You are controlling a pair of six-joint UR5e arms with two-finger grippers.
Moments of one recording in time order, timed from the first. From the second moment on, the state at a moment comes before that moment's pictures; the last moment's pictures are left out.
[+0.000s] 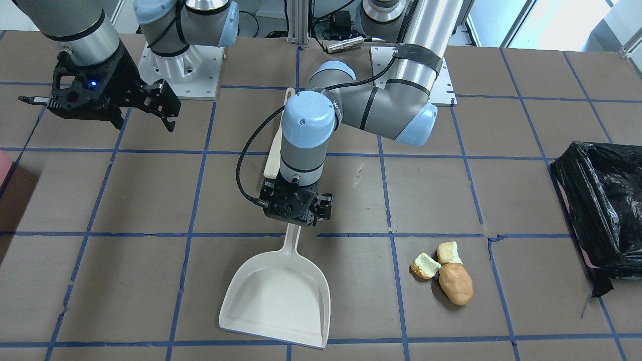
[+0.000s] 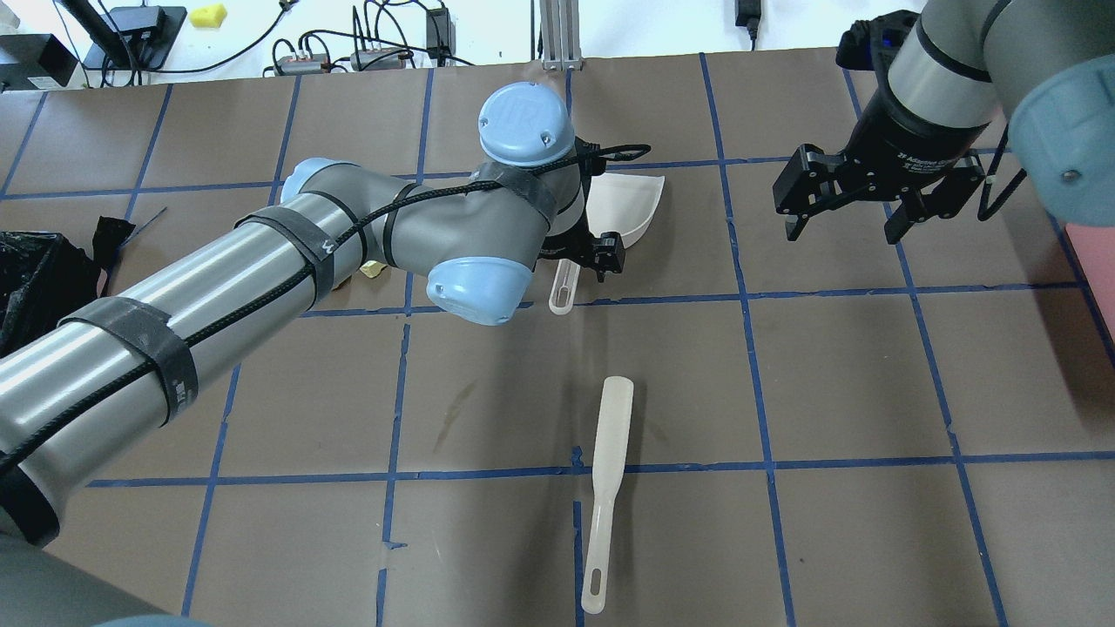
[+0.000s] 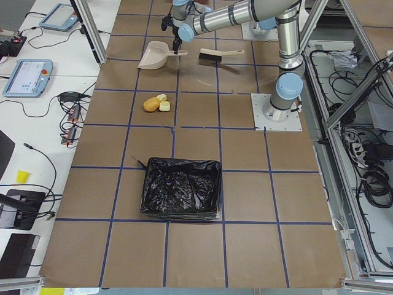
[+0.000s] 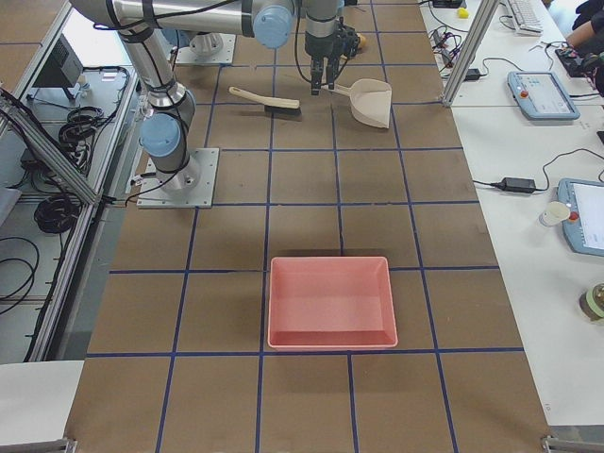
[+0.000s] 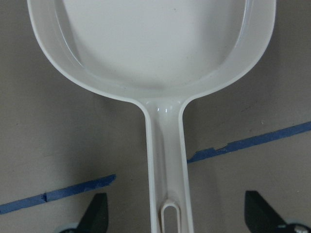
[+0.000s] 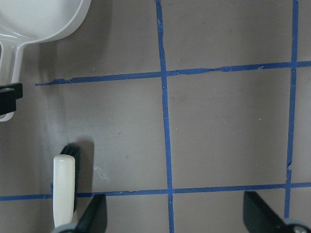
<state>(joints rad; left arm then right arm) -1.95 -2.02 -1.67 -0.91 1.54 -0.15 1.51 -1.63 1.68 -1.60 -1.53 0.00</state>
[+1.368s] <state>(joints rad) -1.95 -2.04 -1.69 -0.88 1.52 -0.13 1.50 -1.63 1.68 -1.60 -1.53 -0.01</state>
